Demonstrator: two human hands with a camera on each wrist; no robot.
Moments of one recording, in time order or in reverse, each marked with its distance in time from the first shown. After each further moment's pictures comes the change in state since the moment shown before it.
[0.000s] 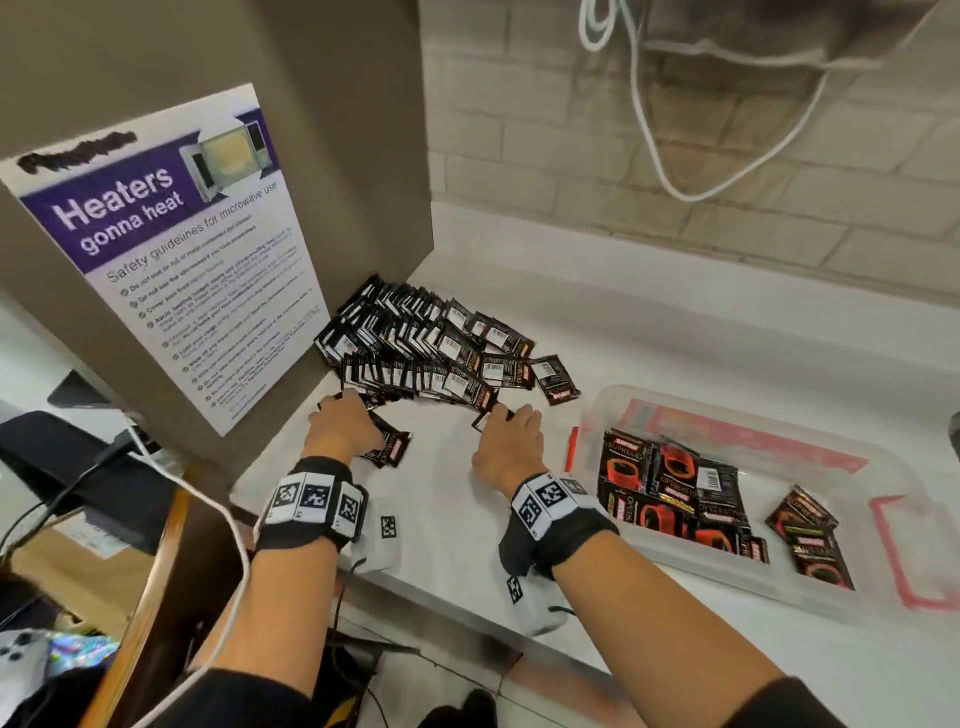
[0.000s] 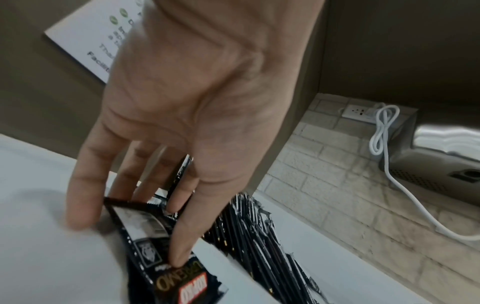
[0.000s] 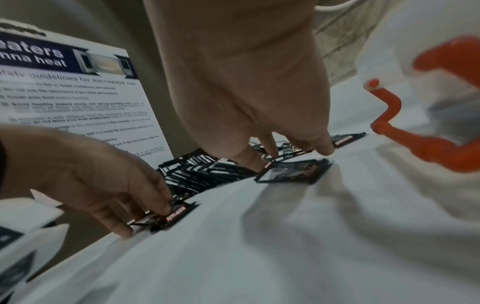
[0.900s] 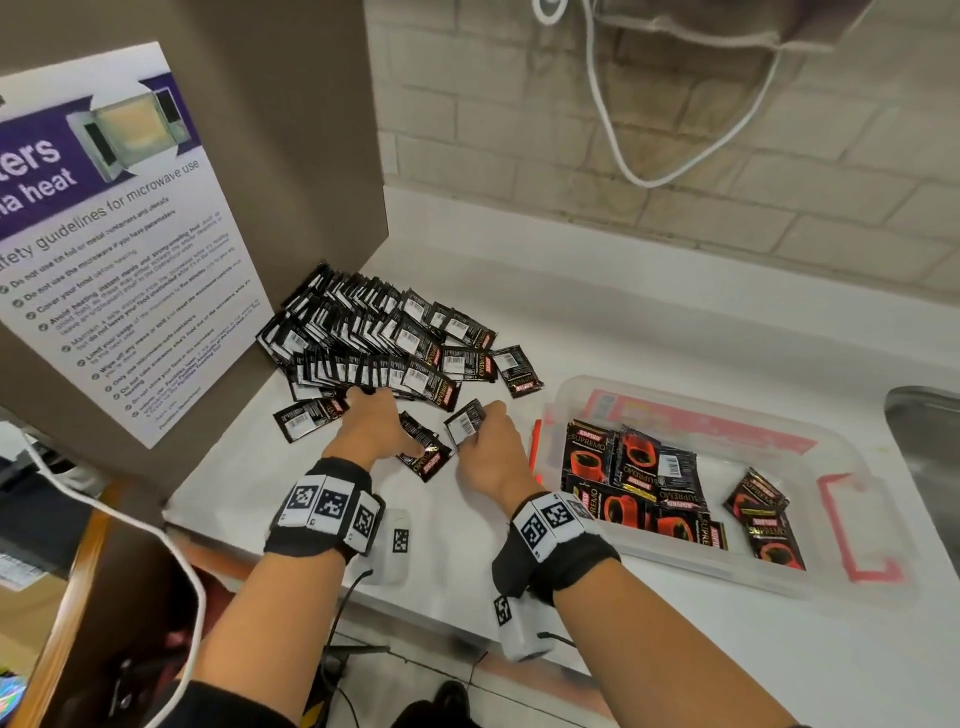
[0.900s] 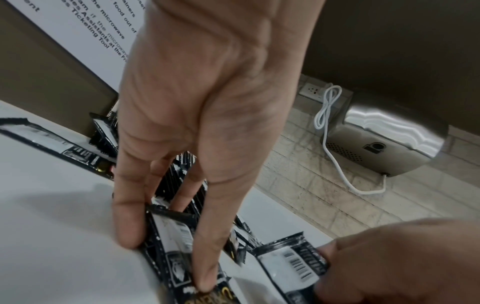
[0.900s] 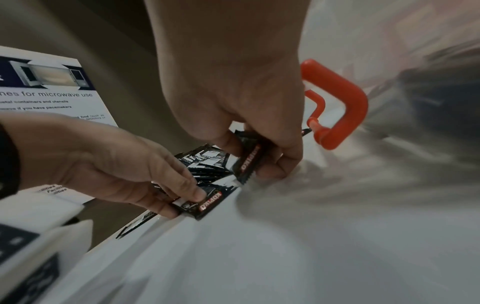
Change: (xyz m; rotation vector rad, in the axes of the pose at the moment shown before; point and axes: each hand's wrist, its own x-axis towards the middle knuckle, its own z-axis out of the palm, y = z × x) left_hand 0.005 0.065 0.043 0.014 -0.107 0.112; right_hand 0.002 0.037 0.006 0.581 0.157 -0.100
